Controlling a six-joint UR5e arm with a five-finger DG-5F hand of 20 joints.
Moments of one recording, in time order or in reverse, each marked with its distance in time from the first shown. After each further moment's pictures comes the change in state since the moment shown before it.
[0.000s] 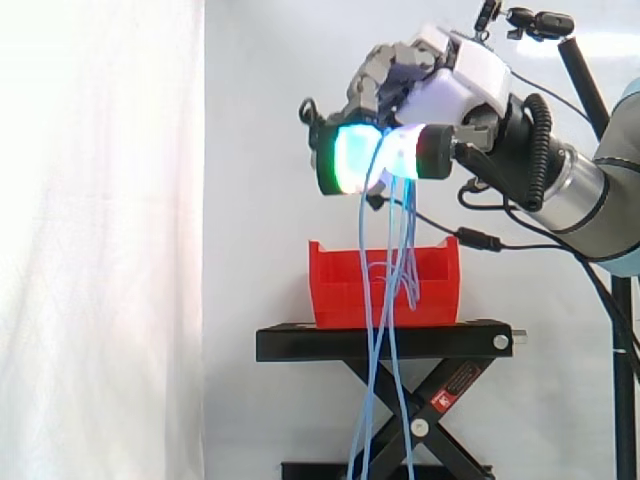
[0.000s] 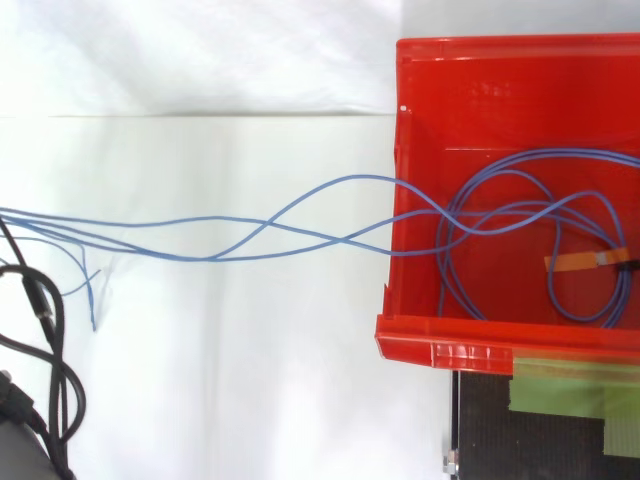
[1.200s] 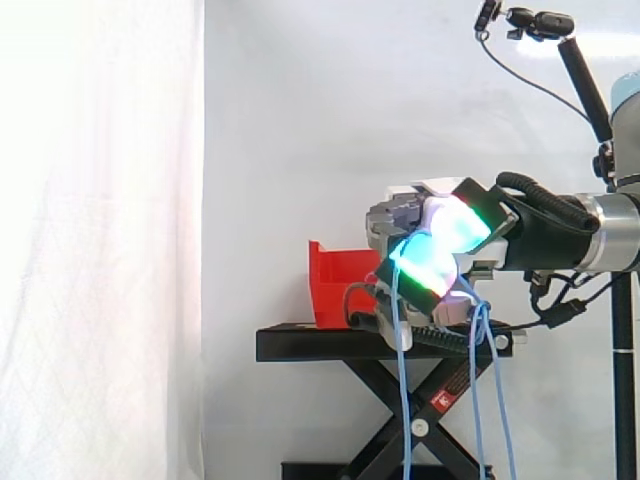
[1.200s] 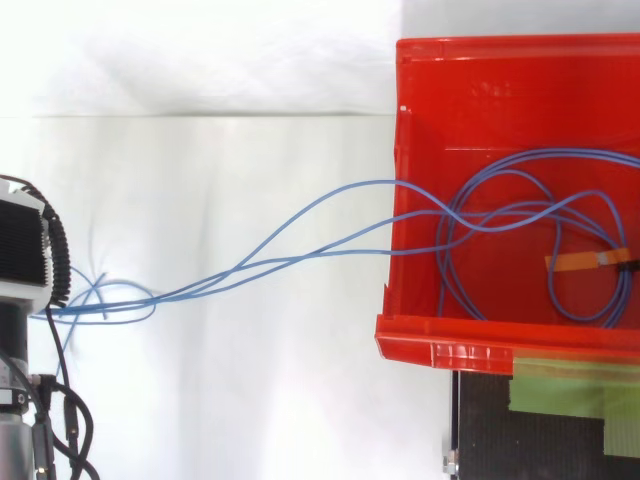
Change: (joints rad) arm 0.038 0.000 0.000 -0.502 0.245 0.723
